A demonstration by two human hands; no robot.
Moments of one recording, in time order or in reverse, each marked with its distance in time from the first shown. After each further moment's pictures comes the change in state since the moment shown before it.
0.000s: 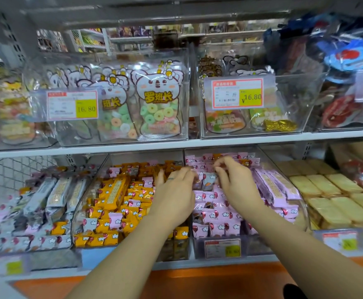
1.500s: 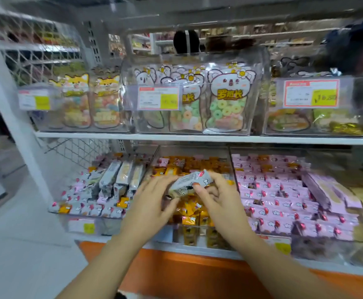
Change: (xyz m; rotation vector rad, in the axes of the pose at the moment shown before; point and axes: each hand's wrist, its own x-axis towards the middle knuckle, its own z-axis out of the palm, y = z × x) left_hand -0.108 -0.120 -0.032 -0.188 0.291 -0.055; right_hand -0.065 -0.106 0.076 0.541 -0.206 -0.017
